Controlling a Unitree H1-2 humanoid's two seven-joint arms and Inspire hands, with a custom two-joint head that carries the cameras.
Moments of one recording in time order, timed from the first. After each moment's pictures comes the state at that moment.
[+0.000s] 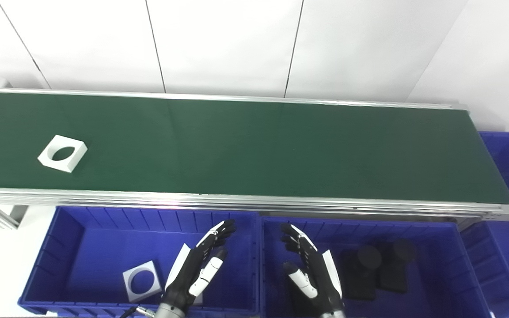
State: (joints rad) left arm 0.16 0.15 -0.52 0.31 0.11 -0.44 0.18; right arm 0.18 -0.12 0.48 0.35 -0.13 -0.42 -0.36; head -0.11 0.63
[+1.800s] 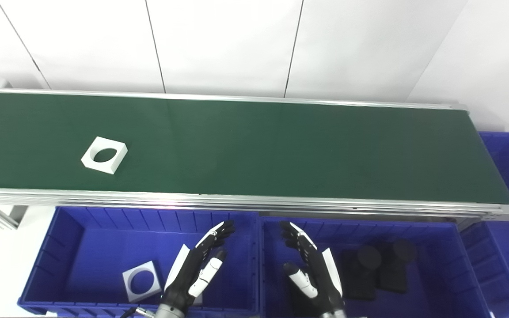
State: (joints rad) left arm 0.16 0.16 -0.53 0.31 0.11 -0.44 0.20; right arm 0.18 -0.15 0.52 0.31 -0.15 -0.42 -0.40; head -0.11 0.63
